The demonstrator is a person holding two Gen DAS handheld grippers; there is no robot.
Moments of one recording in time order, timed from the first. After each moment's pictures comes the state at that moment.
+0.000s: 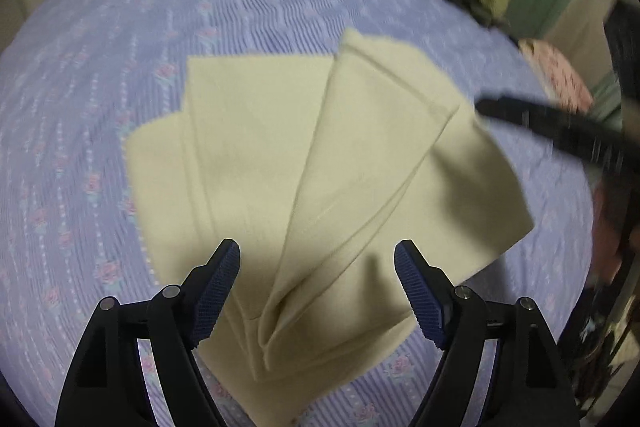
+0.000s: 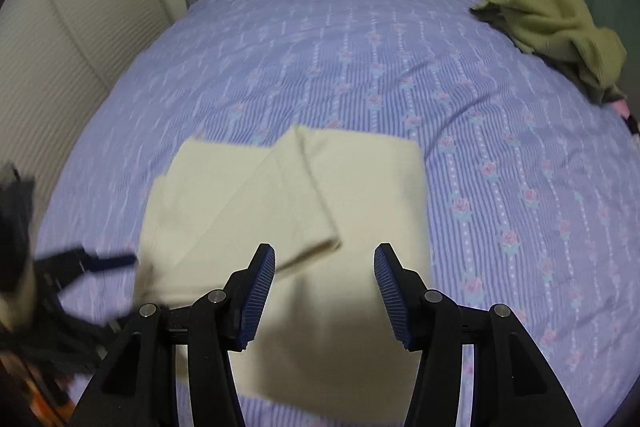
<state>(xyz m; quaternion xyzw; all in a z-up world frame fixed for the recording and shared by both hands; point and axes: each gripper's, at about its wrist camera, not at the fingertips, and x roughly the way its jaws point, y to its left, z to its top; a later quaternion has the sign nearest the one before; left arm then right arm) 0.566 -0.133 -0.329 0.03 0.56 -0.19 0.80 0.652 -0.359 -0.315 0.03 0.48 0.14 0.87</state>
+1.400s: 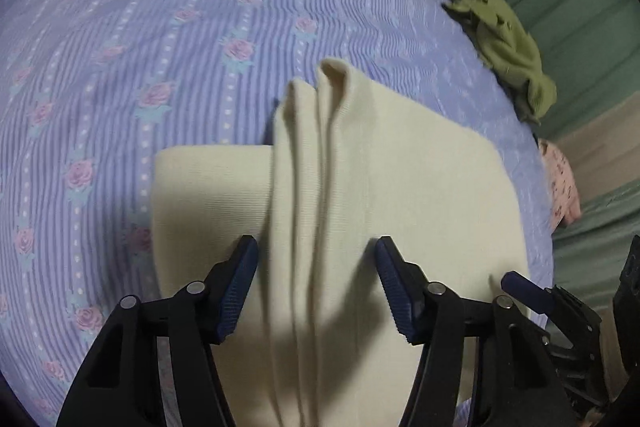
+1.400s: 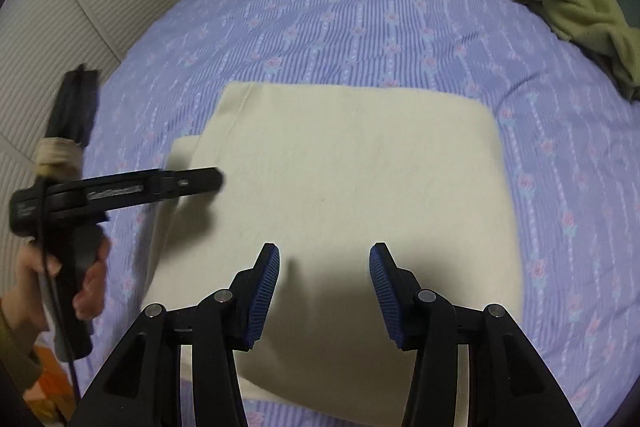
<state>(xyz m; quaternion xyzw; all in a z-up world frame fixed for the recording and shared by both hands) 0.607 -0.012 -0.359 -0.17 0.57 -0.15 0.79 0.635 -0.292 -0.354 0.01 0.51 0.17 0.84</state>
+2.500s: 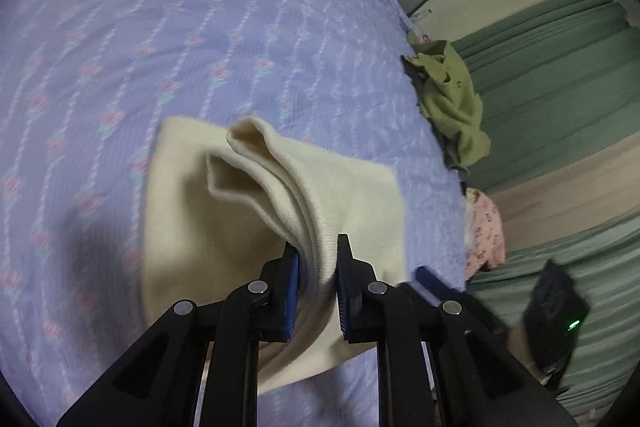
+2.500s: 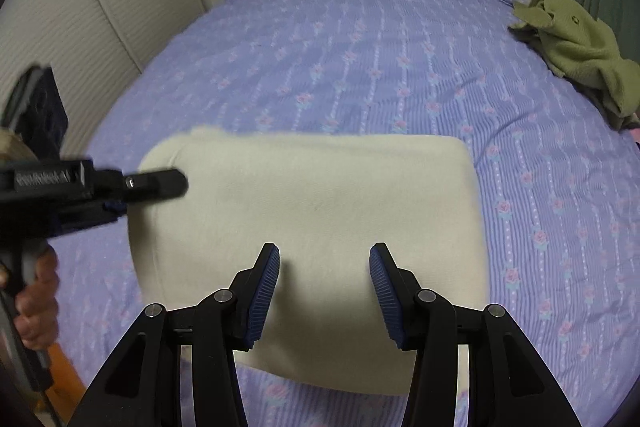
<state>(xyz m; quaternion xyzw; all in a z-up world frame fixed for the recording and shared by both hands) 0.527 0.016 -0.274 -0.31 0.52 -0.15 0.78 0.590 -0.291 -0.286 0.00 0.47 0.19 0.86</state>
